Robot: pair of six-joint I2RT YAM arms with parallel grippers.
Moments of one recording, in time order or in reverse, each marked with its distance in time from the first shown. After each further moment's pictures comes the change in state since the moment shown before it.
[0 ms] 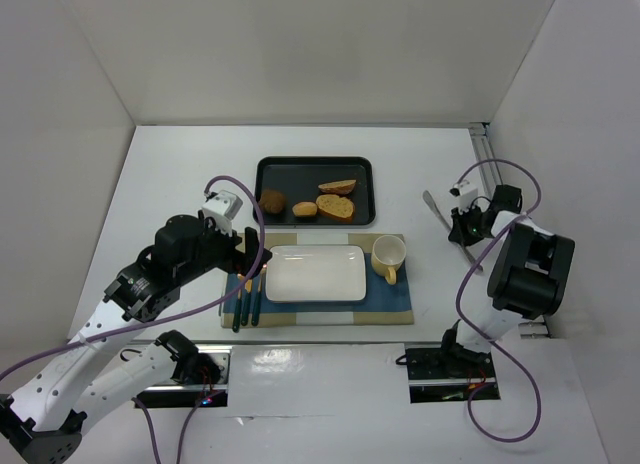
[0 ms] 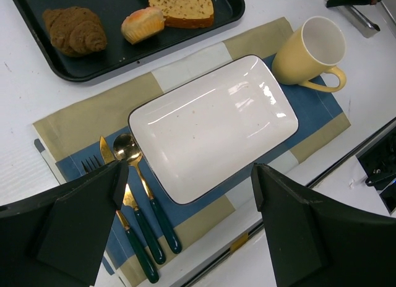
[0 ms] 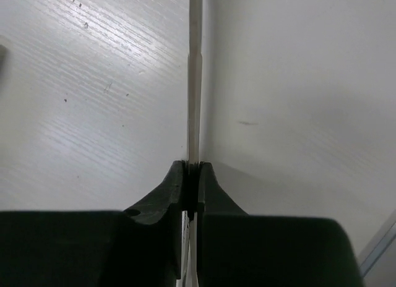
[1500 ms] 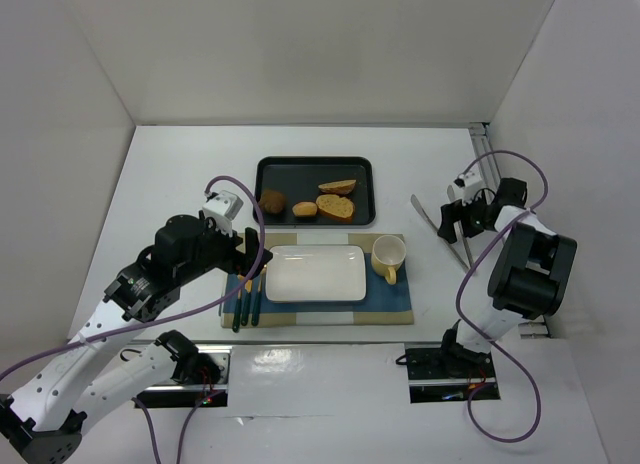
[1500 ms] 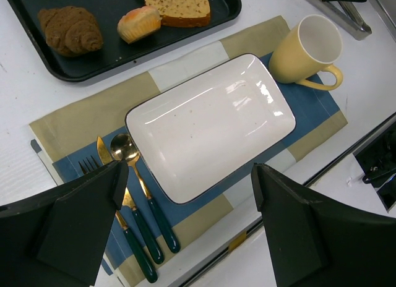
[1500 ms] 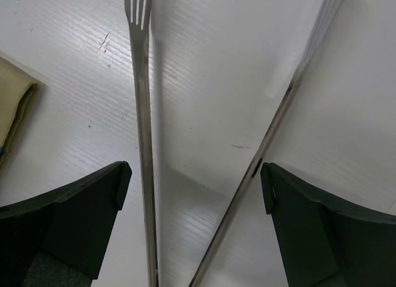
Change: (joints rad) left arm 0.000 0.000 0.000 0.000 0.010 0.000; right arm -0.025 -0.003 0.074 -0.057 -0.108 0.050
